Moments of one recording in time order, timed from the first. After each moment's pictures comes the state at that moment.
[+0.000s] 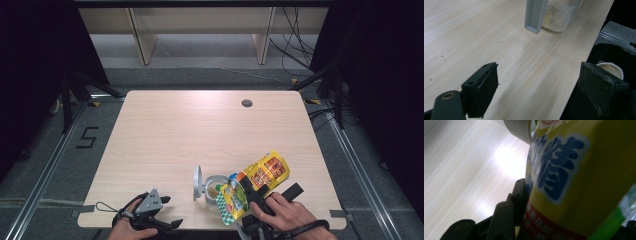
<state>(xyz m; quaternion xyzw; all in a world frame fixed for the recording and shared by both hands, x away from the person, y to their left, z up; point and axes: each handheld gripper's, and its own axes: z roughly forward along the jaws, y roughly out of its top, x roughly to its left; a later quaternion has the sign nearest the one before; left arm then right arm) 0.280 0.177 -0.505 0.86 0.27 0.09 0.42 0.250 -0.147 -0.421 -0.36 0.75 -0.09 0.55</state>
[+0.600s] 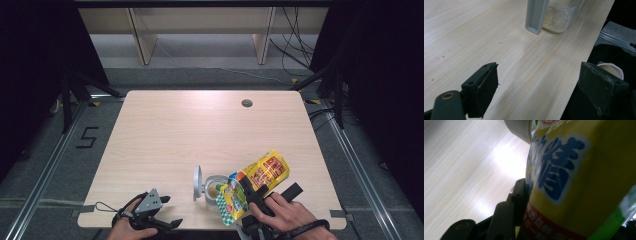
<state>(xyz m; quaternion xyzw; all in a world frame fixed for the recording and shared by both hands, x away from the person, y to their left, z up) 0.279 0.175 -0.506 0.85 0.29 0.08 0.43 0.249 -0.146 -0.421 -0.37 0.74 -0.11 0.55</state>
